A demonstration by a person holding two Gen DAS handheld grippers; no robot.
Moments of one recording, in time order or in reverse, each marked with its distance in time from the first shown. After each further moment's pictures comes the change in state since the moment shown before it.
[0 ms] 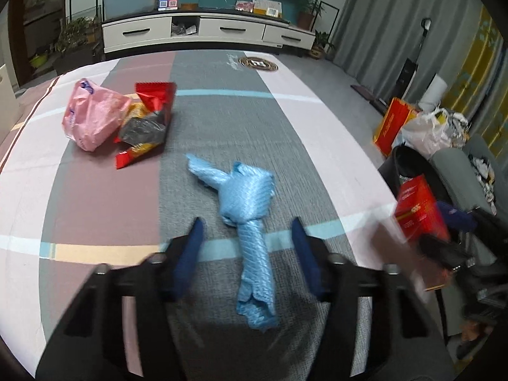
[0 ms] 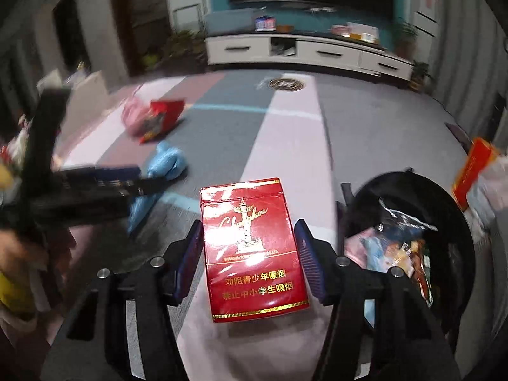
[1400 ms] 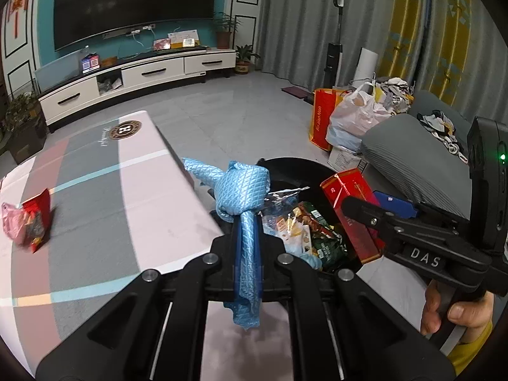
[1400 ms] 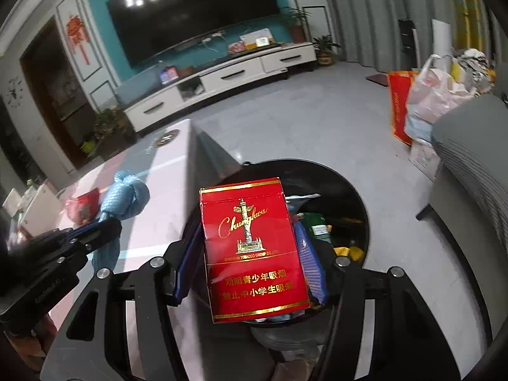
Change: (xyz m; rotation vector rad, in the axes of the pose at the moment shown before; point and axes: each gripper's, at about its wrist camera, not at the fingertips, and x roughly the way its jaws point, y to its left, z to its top) left arm -0.040 -0.210 0.013 0.286 -0.117 -0.143; right arm -0.073 -0.151 -0.042 0.429 -0.149 -0.161
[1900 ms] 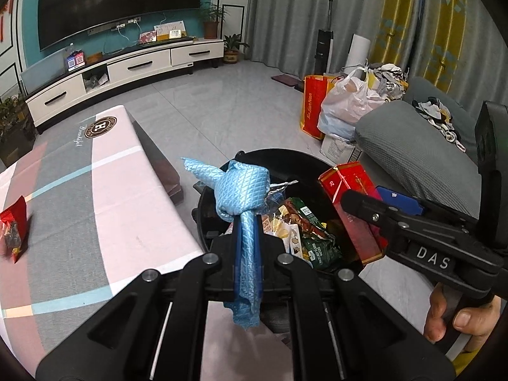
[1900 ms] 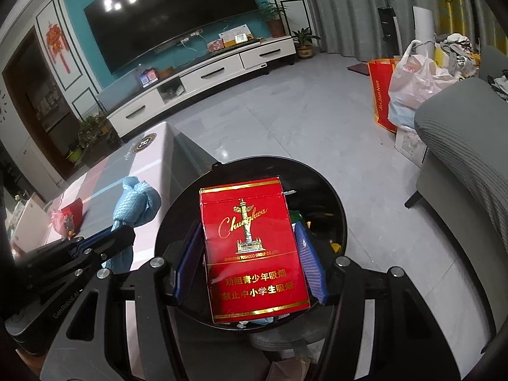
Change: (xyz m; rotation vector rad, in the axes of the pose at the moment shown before) left arm 0.037 -0.018 0.003 0.031 0.050 -0.029; right arm 0.006 -0.022 0.002 0.060 0.012 -0.053
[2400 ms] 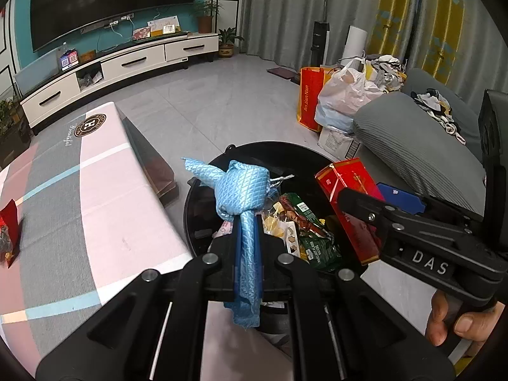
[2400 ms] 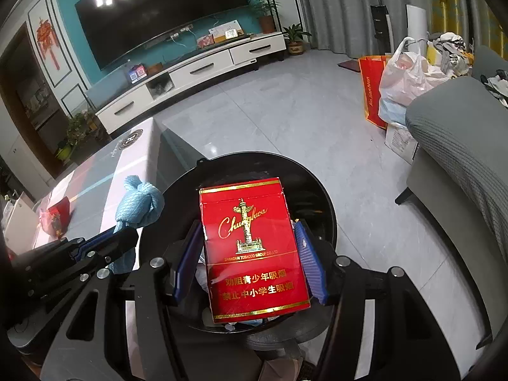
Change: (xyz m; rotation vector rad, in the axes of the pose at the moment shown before) left arm 0.017 -0.009 0.003 0.019 0.030 -0.006; right arm 0.008 -0.003 -0.001 0.003 0.021 -0.052
